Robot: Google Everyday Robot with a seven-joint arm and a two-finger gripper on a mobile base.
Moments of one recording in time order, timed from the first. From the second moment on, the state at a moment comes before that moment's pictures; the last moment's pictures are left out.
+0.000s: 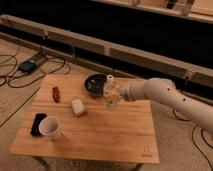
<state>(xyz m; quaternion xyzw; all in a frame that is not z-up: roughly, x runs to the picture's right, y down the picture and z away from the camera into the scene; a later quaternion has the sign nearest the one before) 0.039 0.030 0.722 -0.19 -0.29 0.43 0.83</state>
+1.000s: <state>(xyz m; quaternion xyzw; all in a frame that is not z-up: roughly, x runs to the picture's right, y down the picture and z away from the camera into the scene) 0.021 0.054 0.745 -0.22 -0.28 0.45 0.82</state>
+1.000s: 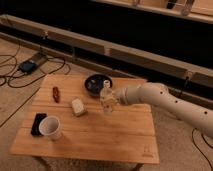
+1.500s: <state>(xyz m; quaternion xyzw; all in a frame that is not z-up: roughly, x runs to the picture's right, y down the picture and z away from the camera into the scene) 0.015 0.061 0.758 -0.21 -0.30 0.43 0.82</state>
